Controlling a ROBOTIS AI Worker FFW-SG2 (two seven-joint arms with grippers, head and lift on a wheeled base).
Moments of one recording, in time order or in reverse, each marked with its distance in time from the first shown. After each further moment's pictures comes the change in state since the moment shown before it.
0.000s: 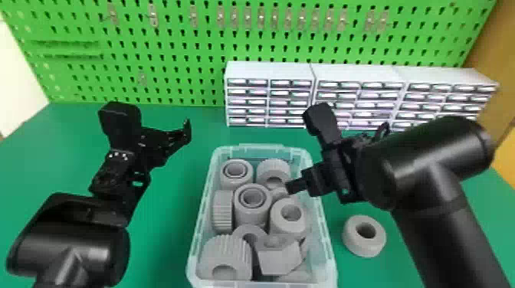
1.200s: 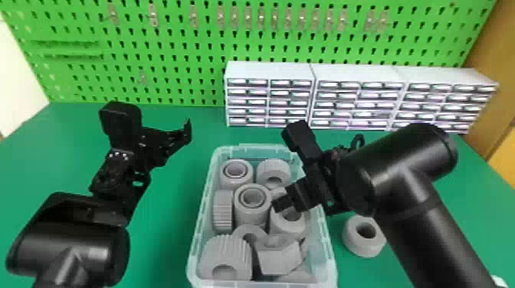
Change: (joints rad) left arm -0.002 0.004 -0.003 0.000 0.004 0.003 -0.003; right arm -0.027 -0.015 0.085 0.088 -0.076 -0.009 0.000
